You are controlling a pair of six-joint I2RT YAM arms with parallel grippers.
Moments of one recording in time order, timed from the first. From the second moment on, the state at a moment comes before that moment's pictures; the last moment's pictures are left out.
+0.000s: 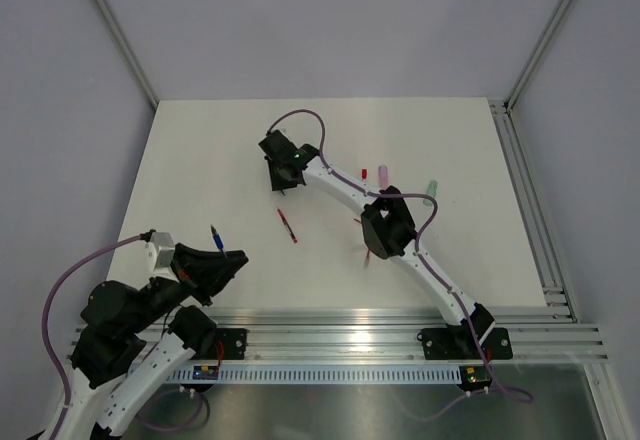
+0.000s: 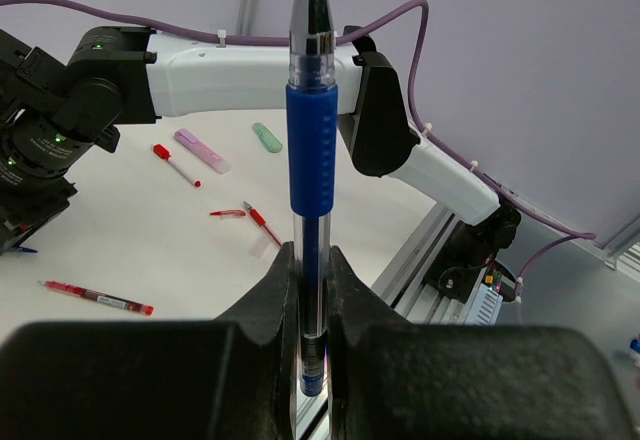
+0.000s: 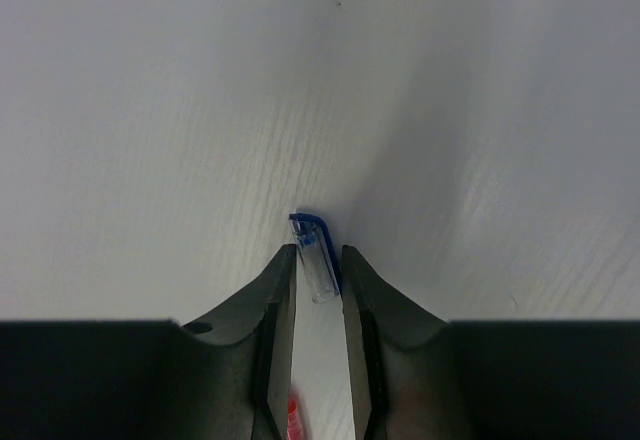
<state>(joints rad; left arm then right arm) -0.66 0.03 0.68 -0.51 0.28 -0.34 0.82 2.72 2.56 -0.75 0.13 0.51</state>
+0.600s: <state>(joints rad) -0.66 0.07 0.68 -0.53 0.26 -0.34 0.81 2.38 1.96 -0.60 0.20 0.51</state>
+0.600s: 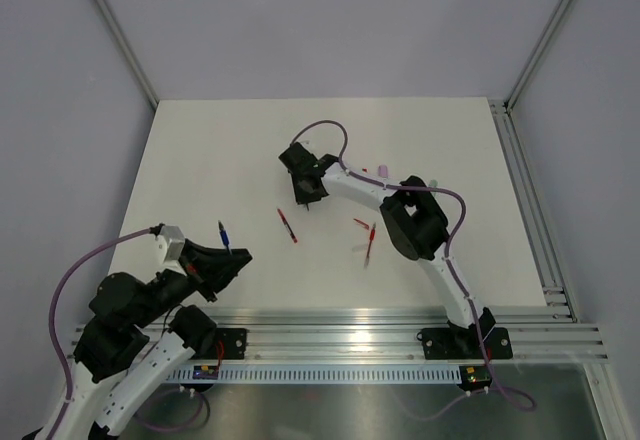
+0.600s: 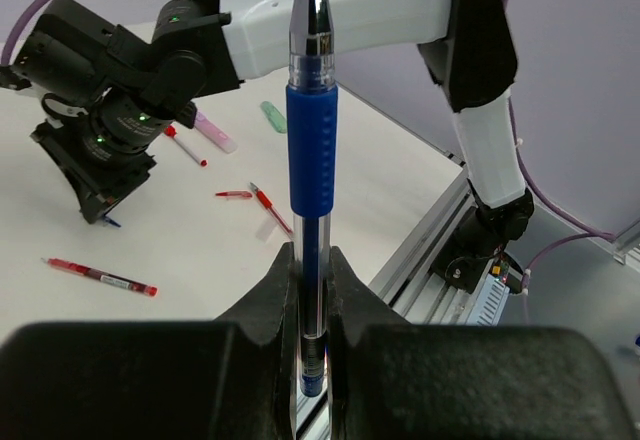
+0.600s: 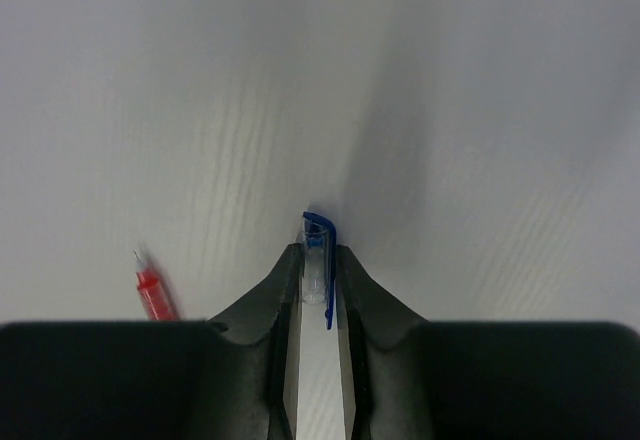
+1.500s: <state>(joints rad) -0.66 0.30 0.46 -0.36 0.43 -0.60 1.01 1.79 0.98 -0.09 0.24 0.81</state>
